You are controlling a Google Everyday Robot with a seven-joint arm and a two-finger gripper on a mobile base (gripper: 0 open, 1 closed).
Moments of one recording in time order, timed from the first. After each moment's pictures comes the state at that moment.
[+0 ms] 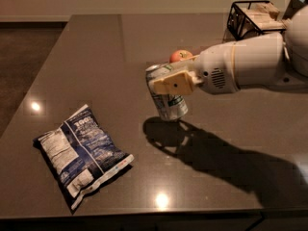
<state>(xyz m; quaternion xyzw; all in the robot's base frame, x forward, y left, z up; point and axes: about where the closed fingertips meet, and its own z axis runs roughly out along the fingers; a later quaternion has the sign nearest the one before) 0.492 -0.040 0.953 -0.38 0.76 0.30 0.42</state>
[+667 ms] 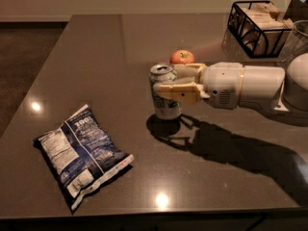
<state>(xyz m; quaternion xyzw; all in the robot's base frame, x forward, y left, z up) 0.503 -0.049 0.940 -0.39 0.66 0.36 0.52</state>
